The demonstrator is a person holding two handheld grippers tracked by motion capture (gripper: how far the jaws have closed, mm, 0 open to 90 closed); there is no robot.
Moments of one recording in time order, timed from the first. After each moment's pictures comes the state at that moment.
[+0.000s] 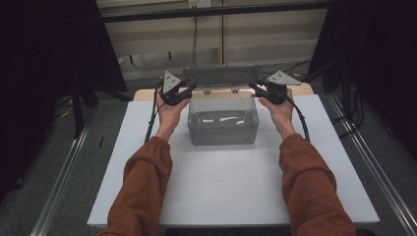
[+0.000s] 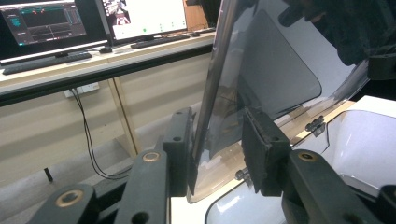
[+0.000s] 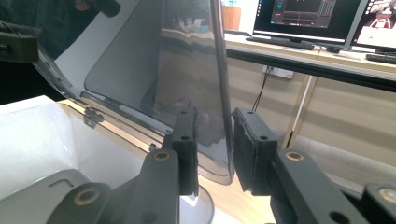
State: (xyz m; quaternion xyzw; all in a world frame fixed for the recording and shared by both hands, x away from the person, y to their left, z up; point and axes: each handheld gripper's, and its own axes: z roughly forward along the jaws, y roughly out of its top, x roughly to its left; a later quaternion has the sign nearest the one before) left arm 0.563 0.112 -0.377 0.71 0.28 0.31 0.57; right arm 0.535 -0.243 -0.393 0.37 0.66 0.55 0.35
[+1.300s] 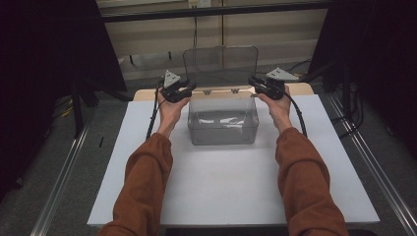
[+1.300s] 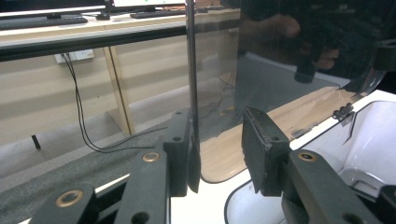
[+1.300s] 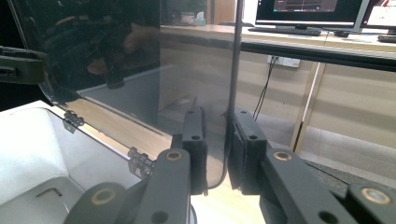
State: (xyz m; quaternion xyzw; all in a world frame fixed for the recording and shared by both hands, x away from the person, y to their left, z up) left arm 0.590 0.113 -0.394 0.71 0.34 0.27 0.56; right arm 0.562 -0.247 -0.403 0.39 0.66 0.56 0.32
